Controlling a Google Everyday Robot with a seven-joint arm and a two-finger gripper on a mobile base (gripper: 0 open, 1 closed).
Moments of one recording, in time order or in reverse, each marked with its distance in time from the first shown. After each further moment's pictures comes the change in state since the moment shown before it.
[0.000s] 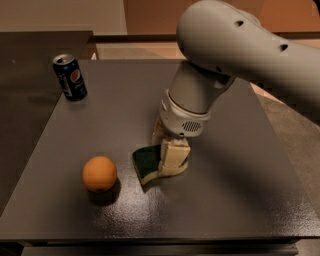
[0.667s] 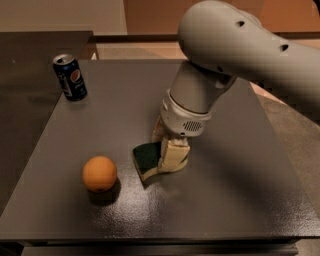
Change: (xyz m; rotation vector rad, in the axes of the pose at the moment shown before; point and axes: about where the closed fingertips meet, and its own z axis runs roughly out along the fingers) arm 0.001 -0.001 0.000 -0.003 -0.002 0.003
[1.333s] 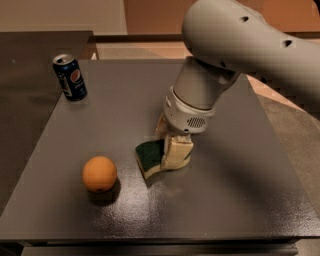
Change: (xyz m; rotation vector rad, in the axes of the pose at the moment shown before) arm 0.006 -0.003 -0.006 -0.006 0.002 -0.005
